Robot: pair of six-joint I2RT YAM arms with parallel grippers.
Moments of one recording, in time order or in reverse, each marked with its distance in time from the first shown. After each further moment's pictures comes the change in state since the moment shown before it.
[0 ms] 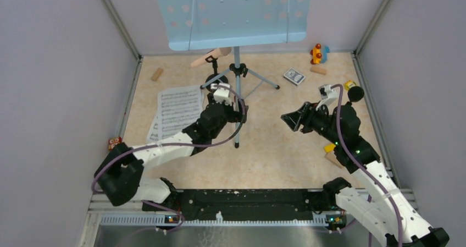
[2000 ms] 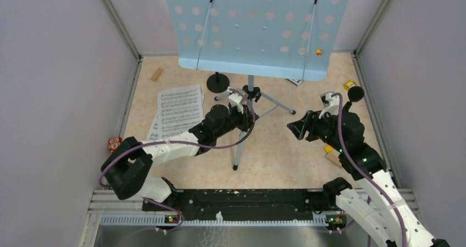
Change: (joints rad) left arm -0.036 0.144 0.047 0.141 0.383 0.012; right arm 0.000 -0.096 0.000 -0.185 0.052 -0.110
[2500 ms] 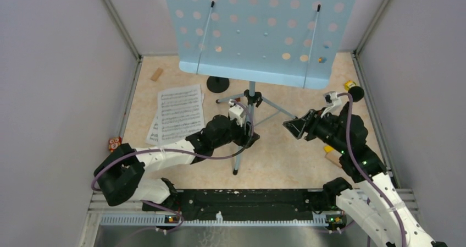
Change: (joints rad) left arm -0.084 -0.097 -0.104 -0.153 -0.010 -0.058; right arm 0.000 -0.027 -0.023 0.095 -0.098 0.114
